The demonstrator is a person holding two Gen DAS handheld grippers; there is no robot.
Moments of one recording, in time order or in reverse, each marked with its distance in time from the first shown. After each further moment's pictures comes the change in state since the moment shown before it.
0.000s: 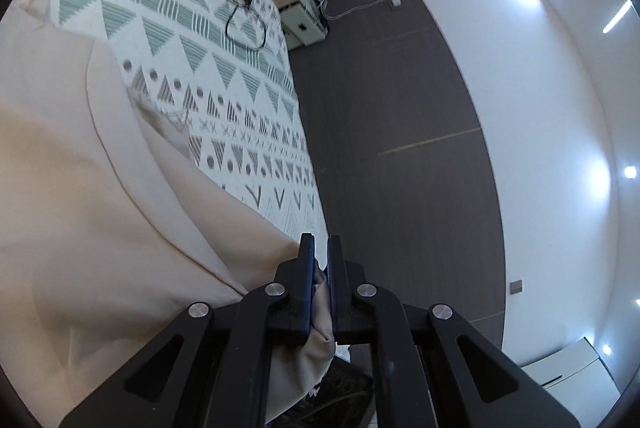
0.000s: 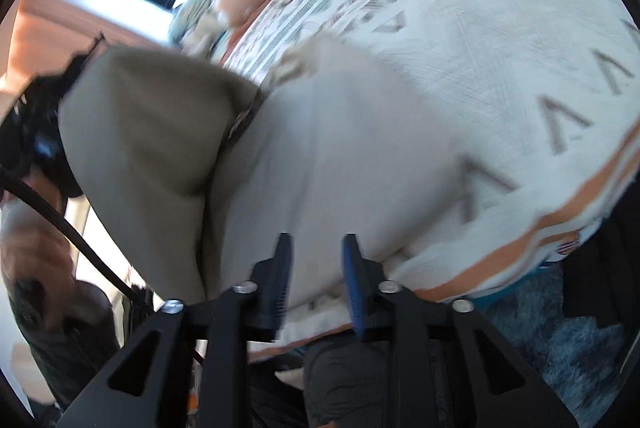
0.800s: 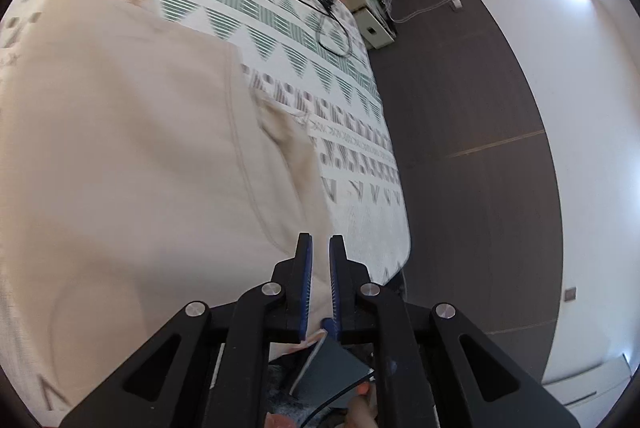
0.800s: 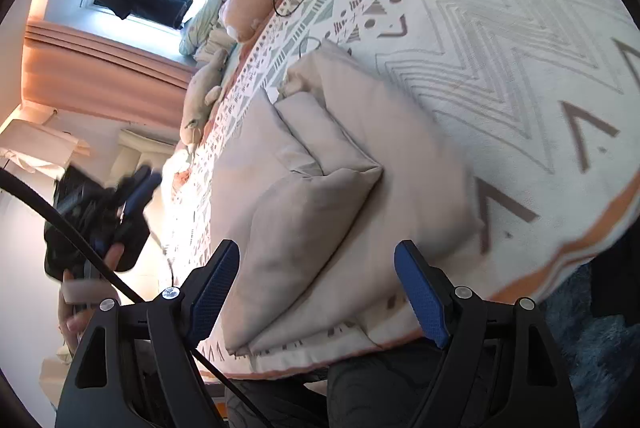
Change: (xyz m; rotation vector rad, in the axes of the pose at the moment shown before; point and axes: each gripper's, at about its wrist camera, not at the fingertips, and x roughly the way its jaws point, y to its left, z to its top) left arm -0.077 0.064 -0.007 -0.027 -0.037 0.249; right arm 0.025 -0.023 0.015 0.059 0.020 0.117
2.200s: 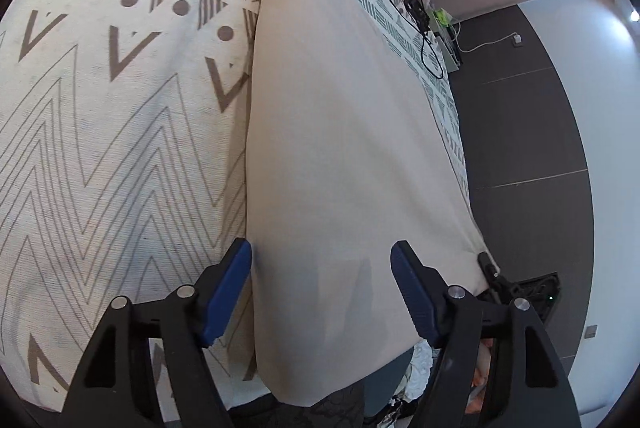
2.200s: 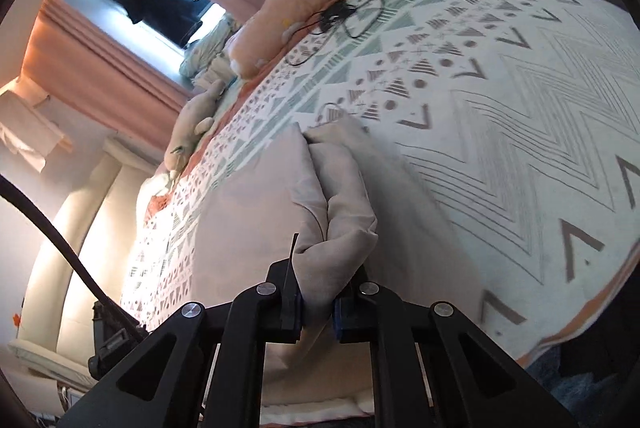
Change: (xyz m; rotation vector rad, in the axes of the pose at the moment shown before) left arm -0.047 0.137 -0.061 -0.131 -0.048 0.139; right arm -0.038 0.038 -0.011 -0.145 -0.177 -0.084
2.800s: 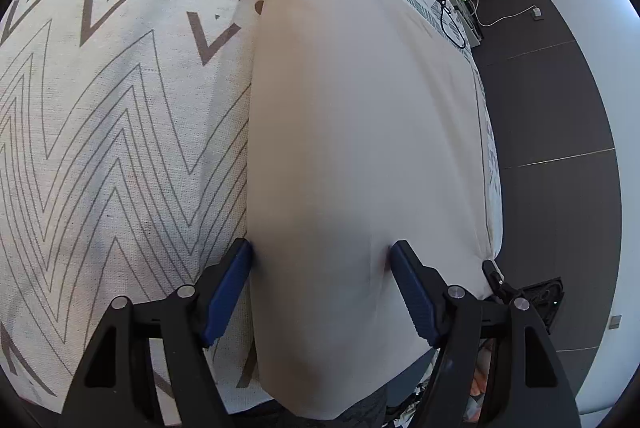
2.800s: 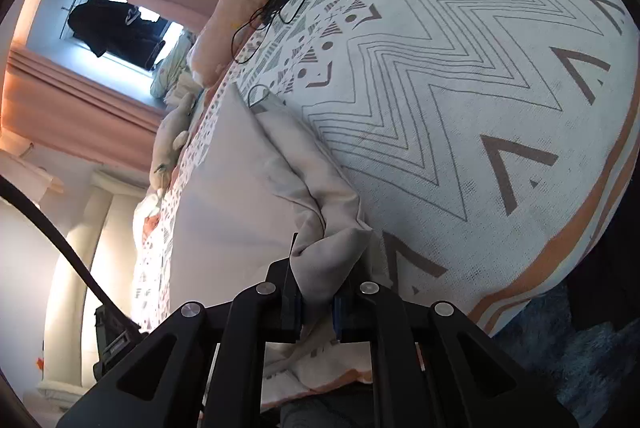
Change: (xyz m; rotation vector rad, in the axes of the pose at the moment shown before) left arm 0.036 -0.009 -0.008 0.030 0.056 0.108; right arm -0.034 -0.045 -0.035 0.165 0.043 0.004
